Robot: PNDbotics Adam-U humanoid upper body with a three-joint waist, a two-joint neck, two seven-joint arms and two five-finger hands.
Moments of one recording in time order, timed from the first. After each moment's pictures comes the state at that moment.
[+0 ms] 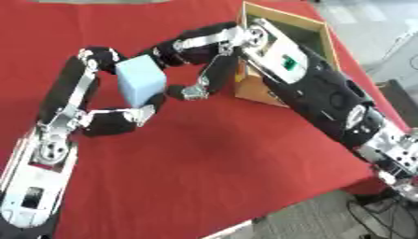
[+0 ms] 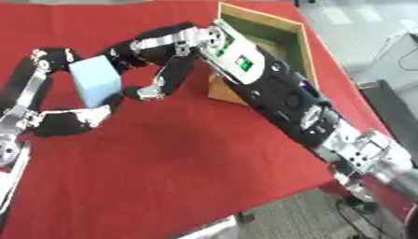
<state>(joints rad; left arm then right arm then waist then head) -0.85 -0.09 -0.38 -1.32 -0.60 -0.13 -0.07 -0.70 -0.70 0.29 -1.63 -0.20 -0.14 0.90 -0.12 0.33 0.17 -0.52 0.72</state>
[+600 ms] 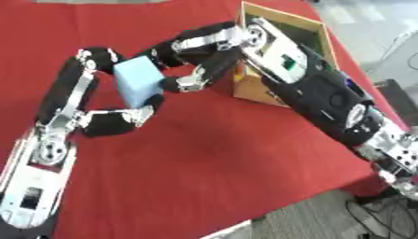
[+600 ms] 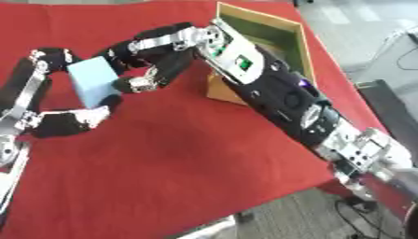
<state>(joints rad) -0.85 -0.09 -0.39 -1.31 -0.61 -0.13 -0.07 -0.70 -0.71 0.30 -1.63 -0.20 -0.13 0.90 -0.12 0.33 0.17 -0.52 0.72</state>
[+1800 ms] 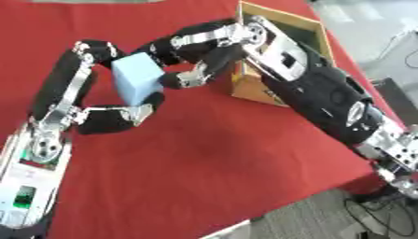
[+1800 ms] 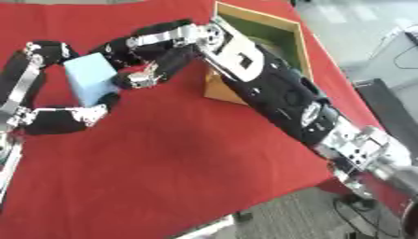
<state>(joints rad) -0.87 -0.09 -0.39 -1.35 -0.60 -0.15 -0.11 -0.70 -0.72 0.29 -1.64 -0.27 -0.14 0.90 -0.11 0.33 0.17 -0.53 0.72</state>
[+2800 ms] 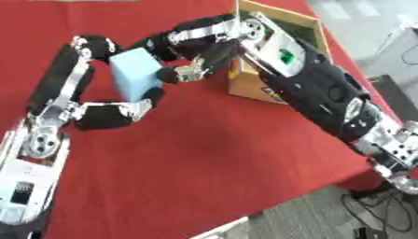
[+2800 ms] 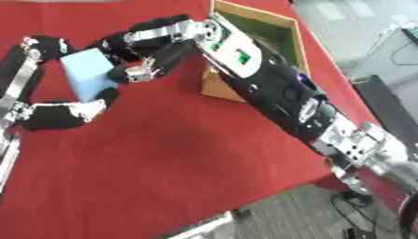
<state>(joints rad) -0.88 -0.09 -0.40 -1.34 -0.59 -0.14 -0.11 -0.70 -0.72 0.28 -1.64 -0.27 -0.13 0.90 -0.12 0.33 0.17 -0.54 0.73</state>
